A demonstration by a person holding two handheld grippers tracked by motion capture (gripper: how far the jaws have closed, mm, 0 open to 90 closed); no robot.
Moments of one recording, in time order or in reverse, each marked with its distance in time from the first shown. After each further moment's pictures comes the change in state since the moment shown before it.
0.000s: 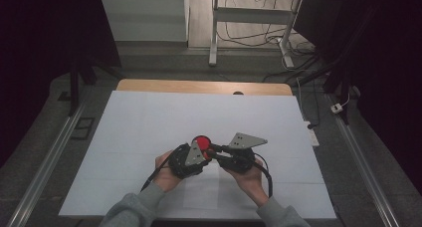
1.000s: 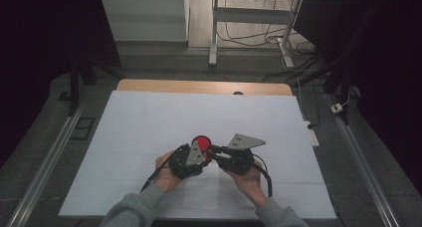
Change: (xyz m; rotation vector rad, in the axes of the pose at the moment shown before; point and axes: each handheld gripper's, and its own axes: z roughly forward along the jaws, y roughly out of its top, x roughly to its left) left arm 0.000 -0.003 0.005 0.024 -0.006 -0.010; right arm 0.001 -0.004 0.004 0.014 -0.020 0.012
